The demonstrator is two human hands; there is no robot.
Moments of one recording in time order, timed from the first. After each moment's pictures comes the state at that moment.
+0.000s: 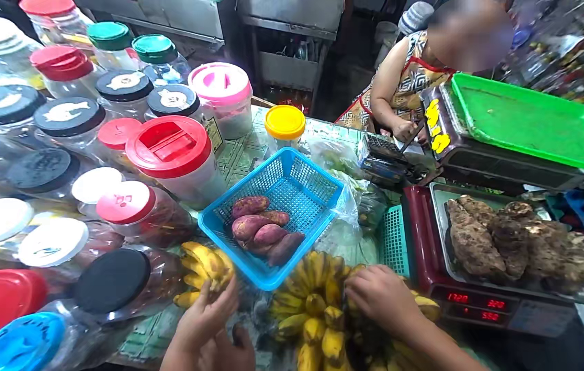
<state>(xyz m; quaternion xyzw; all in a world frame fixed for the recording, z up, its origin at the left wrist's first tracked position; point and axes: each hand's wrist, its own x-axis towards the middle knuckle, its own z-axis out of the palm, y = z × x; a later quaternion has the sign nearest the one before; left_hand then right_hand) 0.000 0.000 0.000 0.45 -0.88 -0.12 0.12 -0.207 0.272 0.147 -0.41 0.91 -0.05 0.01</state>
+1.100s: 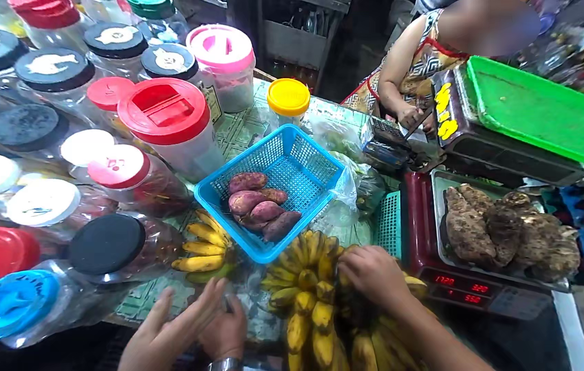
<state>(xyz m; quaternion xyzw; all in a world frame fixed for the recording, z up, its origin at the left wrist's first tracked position) 0.009 0.002 -0.023 0.47 -0.87 -0.09 0.10 -0.210 0.271 0.146 -0.40 0.92 -0.04 0.02</state>
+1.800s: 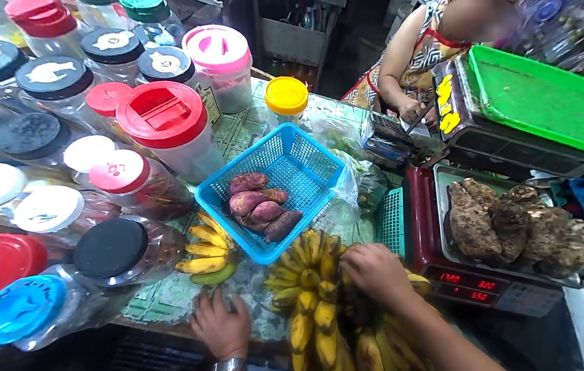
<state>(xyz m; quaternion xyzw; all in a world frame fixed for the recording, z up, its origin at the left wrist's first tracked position) 0.003 0.004 -0.006 0.43 -0.88 -0.11 0.16 -0.211 0.270 0.147 -0.39 0.92 -0.04 0.04</state>
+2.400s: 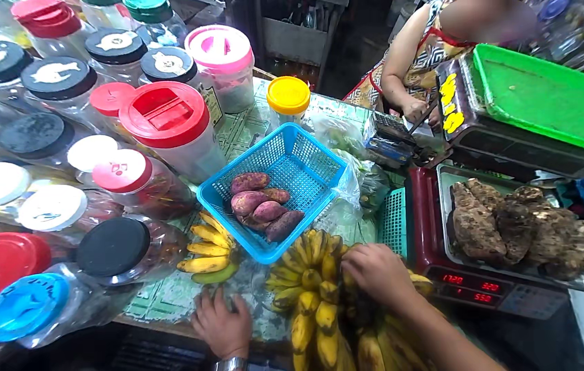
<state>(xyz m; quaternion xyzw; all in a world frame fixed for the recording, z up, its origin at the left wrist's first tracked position) 0.004 0.005 -0.005 0.43 -0.88 -0.12 0.17 -0.212 0.271 0.147 -0.39 0.92 -0.05 0.05</state>
